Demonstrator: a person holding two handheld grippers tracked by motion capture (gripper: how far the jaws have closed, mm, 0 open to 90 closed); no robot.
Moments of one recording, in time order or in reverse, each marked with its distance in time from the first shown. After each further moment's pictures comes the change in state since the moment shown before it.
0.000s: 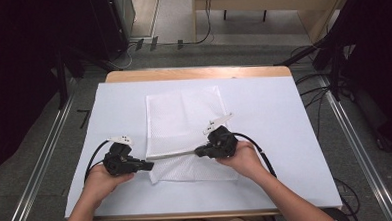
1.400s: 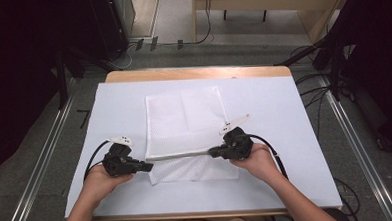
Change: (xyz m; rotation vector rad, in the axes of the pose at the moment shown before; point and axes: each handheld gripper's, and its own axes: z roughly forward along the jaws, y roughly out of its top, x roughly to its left) left arm -0.001 -0.001 -0.001 0.019 0.006 0.002; right arm -0.011 -0.026 -0.028 0.004 -0.036 0.049
